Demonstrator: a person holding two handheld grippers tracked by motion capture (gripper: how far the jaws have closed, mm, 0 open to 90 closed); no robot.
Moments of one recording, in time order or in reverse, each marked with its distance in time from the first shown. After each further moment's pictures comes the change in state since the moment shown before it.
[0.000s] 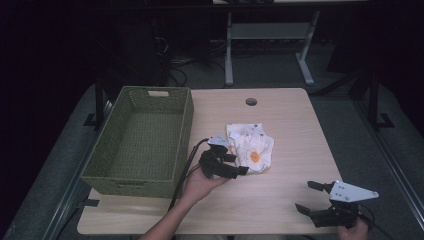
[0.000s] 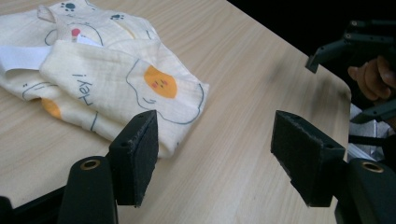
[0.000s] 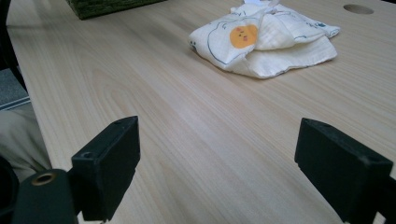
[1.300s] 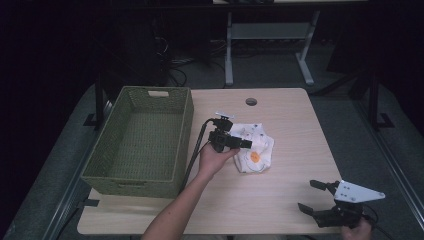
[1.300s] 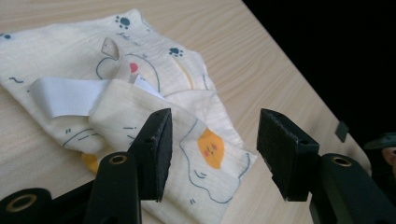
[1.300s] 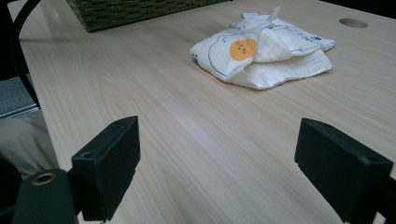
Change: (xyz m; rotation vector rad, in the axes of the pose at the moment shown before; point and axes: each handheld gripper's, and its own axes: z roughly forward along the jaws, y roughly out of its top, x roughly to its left) left arm 0.052 0.051 0.036 0.005 0.034 -0.266; right arm -0.002 0.002 -0.008 -0.043 0.010 -0.004
